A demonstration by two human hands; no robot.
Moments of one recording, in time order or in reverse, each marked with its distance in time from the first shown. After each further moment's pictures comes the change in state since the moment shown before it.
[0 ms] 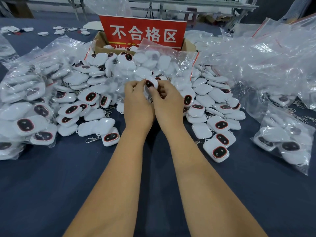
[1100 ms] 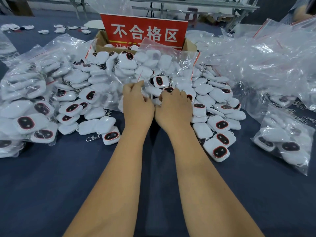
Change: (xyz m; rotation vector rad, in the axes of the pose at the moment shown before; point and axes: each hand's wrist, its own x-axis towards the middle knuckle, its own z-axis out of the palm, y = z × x) left_hand 0.001 -0.003 -0.001 -0.033 0.033 -0.043; right_hand -0.001 0.008 -0.015 -0.986 -0.153 -0.088
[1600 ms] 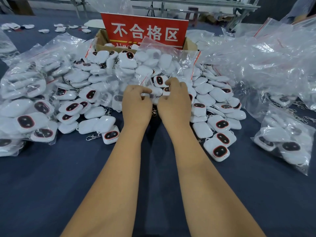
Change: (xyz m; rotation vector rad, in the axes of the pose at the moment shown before) left_hand 0.001 0.003 -0.005 -0.068 -0.094 -0.091; right_hand 0.003 -0.006 -0.003 0.524 0.153 0.111
